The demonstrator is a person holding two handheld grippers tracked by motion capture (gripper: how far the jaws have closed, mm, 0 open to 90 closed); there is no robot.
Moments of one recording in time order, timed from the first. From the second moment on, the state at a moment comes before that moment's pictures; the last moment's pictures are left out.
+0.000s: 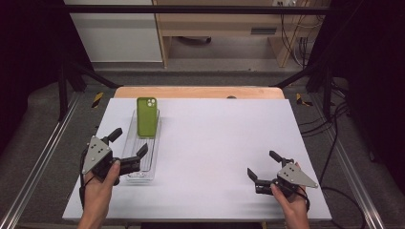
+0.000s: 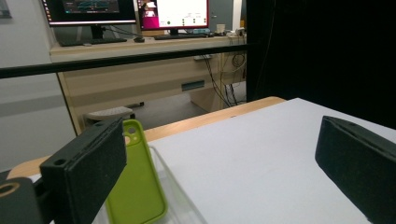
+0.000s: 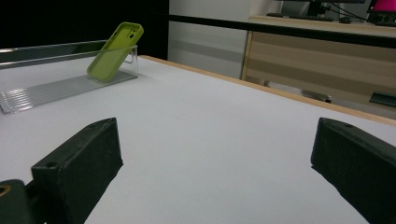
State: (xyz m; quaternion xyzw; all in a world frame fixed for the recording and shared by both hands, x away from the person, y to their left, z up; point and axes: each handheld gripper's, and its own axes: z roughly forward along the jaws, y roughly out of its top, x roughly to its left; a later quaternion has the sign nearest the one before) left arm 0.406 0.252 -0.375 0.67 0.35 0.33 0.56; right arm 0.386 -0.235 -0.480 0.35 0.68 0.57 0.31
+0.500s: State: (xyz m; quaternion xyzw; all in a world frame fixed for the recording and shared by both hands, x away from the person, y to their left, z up) left arm 0.397 0.281 -0.379 0.67 0.35 0.35 0.56; right arm 0.386 -0.235 -0.481 0.35 0.68 0.57 0.31
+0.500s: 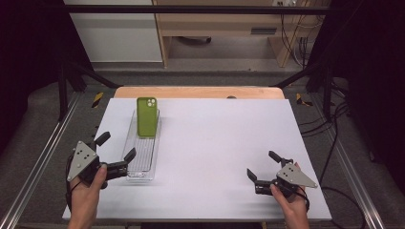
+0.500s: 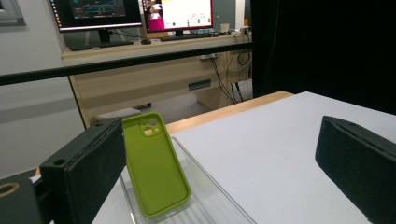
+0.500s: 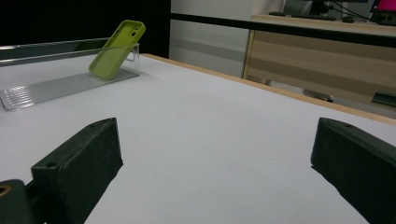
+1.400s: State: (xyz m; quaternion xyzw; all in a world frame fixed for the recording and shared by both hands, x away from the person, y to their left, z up) left arm 0.390 0.311 -0.406 0.66 0.37 0.35 0.55; right arm 0.386 -0.235 -0.482 0.35 0.68 0.56 0.31
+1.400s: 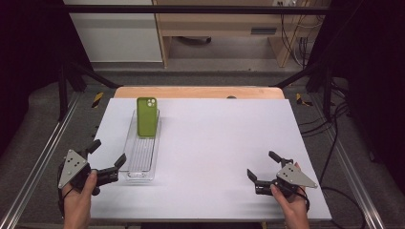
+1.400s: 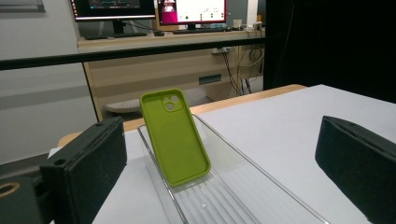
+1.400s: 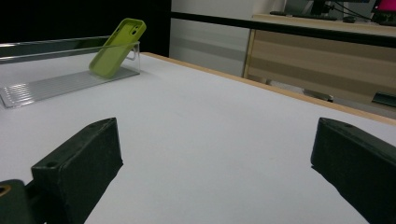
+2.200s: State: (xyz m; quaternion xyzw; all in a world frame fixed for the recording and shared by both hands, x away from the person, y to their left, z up) left arm 0.386 0.318 -0.427 0.67 0.36 0.35 0.55; right arm 0.386 -0.239 -0.481 0.35 0.68 0.56 0.31
